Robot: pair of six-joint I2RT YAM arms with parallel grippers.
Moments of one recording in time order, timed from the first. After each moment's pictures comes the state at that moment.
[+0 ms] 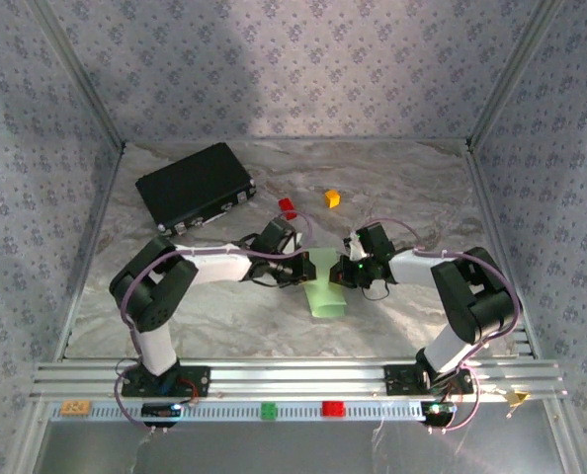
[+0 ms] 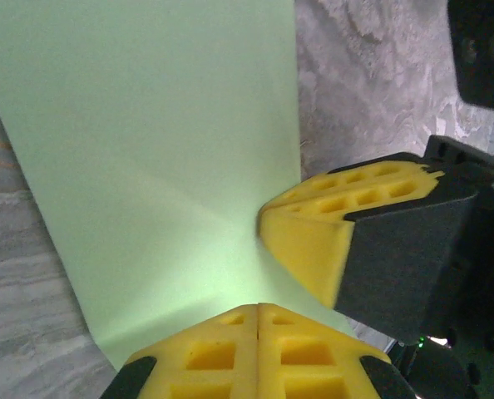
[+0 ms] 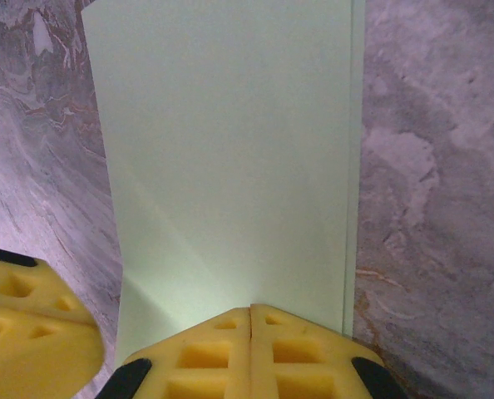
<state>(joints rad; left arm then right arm) -0.79 1.80 0.93 0.01 0.50 -0.95 0.42 1.61 0.64 -0.08 -0.54 0.59</state>
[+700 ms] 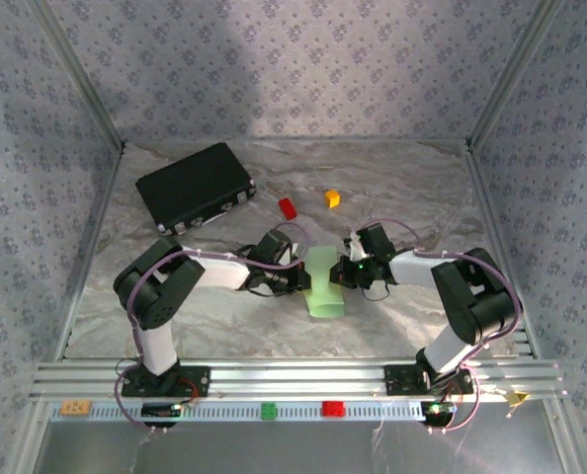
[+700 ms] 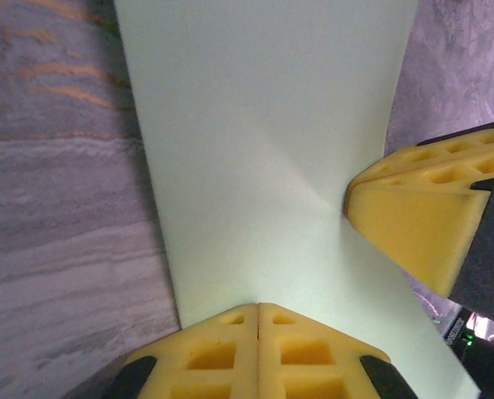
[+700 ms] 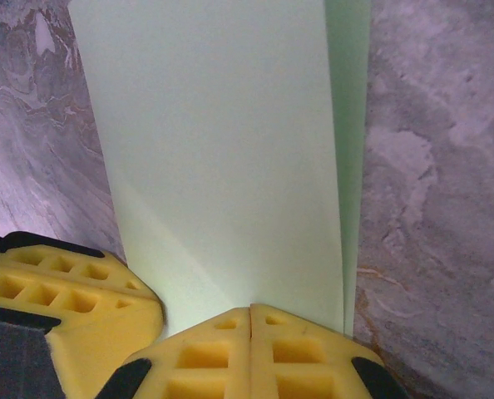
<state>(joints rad) -0.80 1.82 0.83 0.10 0.47 -0.91 0.42 1.61 0.63 -0.07 -0.54 0.59</state>
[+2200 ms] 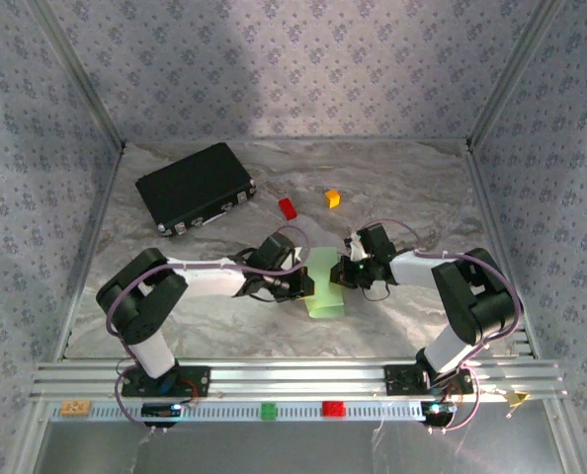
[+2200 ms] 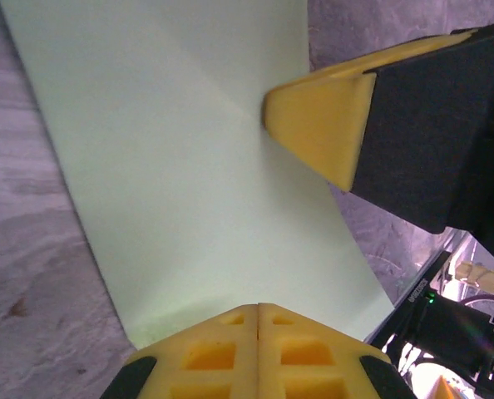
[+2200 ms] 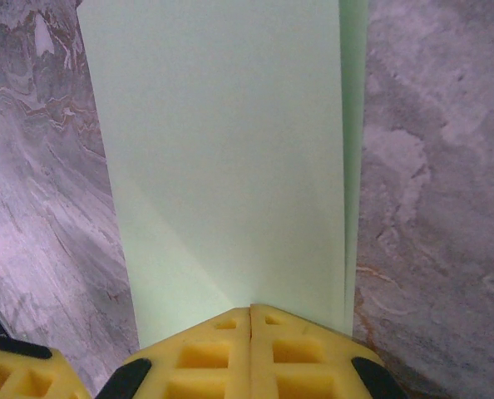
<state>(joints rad) -0.87 1.70 0.81 0.03 0.48 -0.98 0.42 1.60 0.63 -0.07 -0.54 0.59</state>
